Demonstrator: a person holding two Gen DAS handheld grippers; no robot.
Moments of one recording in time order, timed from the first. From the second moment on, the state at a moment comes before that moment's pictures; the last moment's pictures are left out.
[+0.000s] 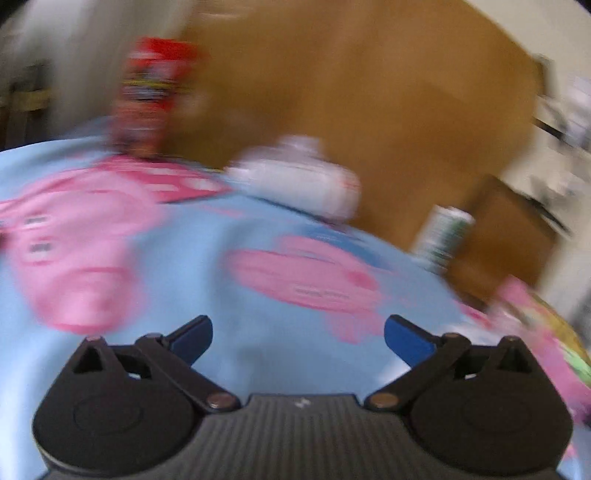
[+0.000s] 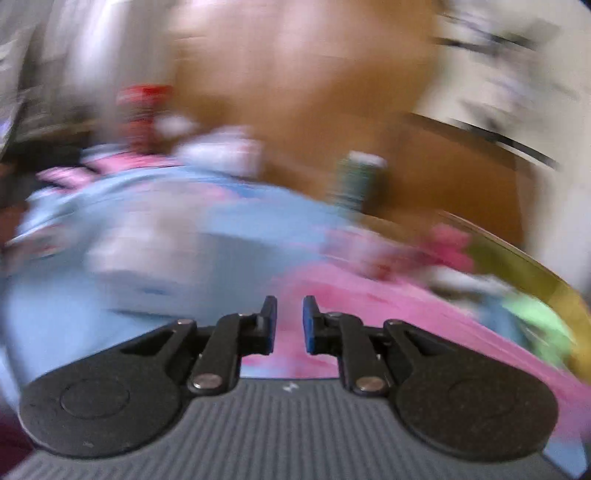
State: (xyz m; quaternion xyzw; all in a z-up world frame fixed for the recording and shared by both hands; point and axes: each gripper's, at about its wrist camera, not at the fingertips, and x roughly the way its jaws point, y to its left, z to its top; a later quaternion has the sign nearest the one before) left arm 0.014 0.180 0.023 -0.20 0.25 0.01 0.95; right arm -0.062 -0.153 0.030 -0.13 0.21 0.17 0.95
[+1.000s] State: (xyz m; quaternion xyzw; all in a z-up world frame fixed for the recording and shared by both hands) left arm -0.002 0.046 0.016 -0.08 0.28 -0.19 0.94; right arm -0.084 -0.149 -0.015 -0.02 0.24 0.22 0.95
